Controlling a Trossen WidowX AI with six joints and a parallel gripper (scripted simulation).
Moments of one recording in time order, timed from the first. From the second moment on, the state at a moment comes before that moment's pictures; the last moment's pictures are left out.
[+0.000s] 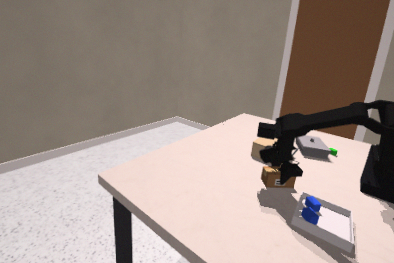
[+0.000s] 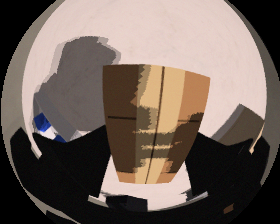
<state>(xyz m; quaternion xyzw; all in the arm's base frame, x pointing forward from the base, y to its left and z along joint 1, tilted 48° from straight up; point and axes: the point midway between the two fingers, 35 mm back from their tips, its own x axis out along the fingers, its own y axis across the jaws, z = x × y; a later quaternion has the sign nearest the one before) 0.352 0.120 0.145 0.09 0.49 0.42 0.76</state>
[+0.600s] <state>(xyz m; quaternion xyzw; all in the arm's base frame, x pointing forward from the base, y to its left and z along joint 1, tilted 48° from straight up) 0.348 0.110 0.150 0.09 0.50 0.41 0.76</state>
